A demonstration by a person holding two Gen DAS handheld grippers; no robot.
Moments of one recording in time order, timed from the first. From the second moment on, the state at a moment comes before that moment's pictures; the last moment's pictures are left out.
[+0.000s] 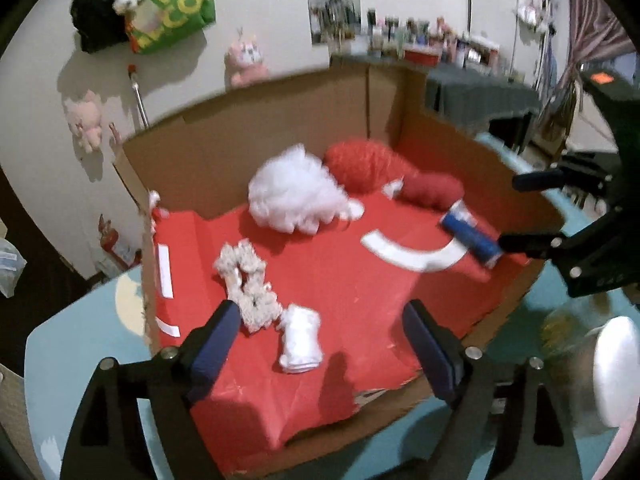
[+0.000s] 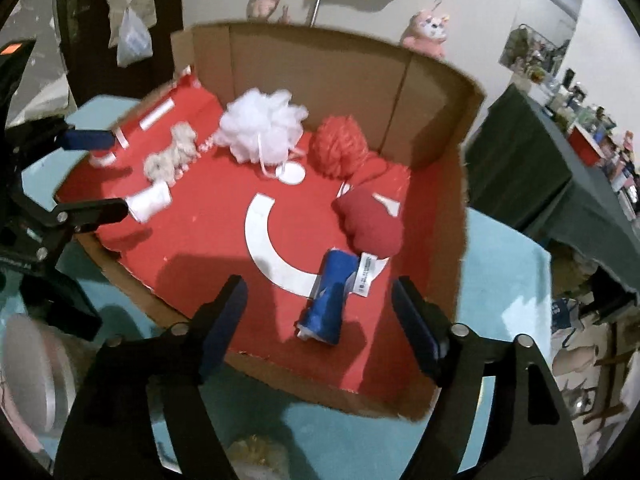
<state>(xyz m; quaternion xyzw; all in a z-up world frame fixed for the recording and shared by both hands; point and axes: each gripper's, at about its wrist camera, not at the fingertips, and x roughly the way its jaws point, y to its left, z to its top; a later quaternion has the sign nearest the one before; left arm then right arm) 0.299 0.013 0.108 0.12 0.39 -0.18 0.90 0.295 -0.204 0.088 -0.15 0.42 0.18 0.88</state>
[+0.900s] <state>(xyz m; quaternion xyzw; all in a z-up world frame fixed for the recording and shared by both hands) 0.102 0.009 0.196 0.05 0.19 -0.17 0.97 0.085 -0.216 0.169 -0.12 0.23 0.16 0.95</state>
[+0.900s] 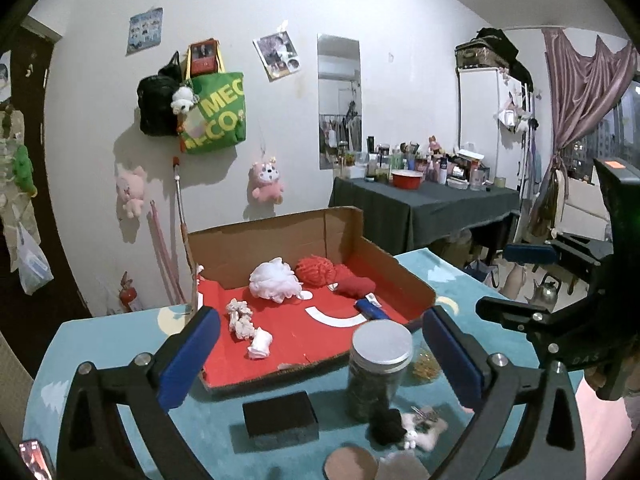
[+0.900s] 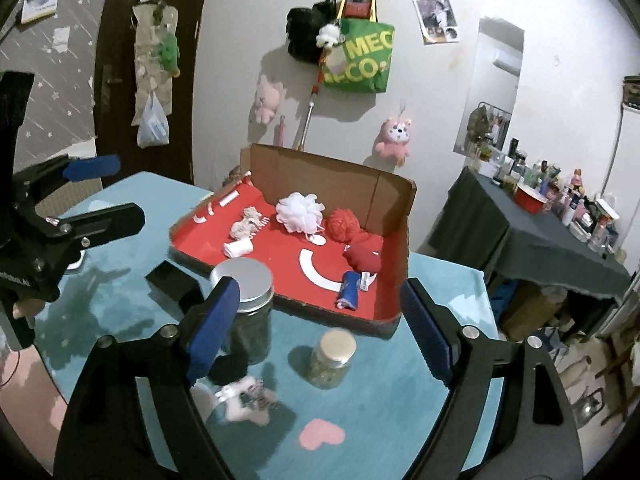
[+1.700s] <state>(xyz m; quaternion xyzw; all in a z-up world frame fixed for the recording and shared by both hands) 0.031 0.012 0.124 0.01 0.16 -0.12 0.98 0.007 -0.235 0.098 -0.01 0.17 0.09 0.98</state>
